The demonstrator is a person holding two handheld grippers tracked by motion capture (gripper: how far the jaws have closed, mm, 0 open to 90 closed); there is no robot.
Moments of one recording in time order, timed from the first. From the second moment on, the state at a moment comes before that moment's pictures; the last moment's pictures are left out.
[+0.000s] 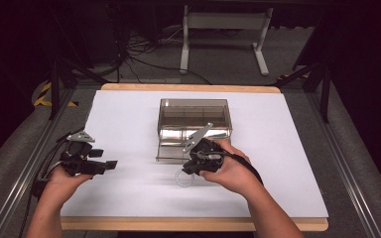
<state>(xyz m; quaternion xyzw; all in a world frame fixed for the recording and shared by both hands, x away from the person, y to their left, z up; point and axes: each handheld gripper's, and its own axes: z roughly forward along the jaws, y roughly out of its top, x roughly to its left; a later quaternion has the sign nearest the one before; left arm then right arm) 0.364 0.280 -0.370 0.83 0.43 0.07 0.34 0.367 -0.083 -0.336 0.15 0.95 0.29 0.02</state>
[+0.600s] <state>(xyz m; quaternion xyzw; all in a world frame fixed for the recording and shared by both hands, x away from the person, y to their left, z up) 0.364 0.281 -0.370 0.83 0.43 0.07 0.34 0.376 -0.106 -0.320 0.22 0.91 0.34 0.06</state>
